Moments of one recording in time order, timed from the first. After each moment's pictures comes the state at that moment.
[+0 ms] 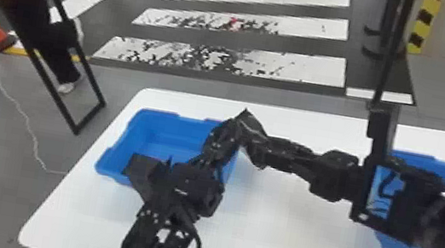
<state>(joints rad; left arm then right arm) 0.41 0.11 -0.06 -1.99 0.14 -0.13 -0.06 -0.39 -0.31 0.65 -1.54 -0.80 0.45 0.47</state>
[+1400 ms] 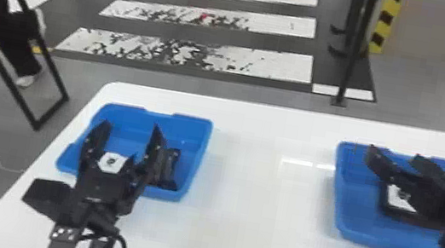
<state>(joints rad) 0.44 0.06 0.09 -1.83 0.16 -0.41 -0.02 0.04 -0.25 0.02 -1.88 -0.56 0.60 0.15</state>
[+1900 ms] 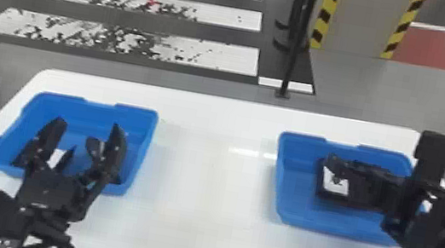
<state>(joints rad) 0.47 0.07 0.02 -1.86 0.19 -0.41 -0.04 -0.04 -0.23 -0.05 -1.79 -0.47 0.78 0.03</state>
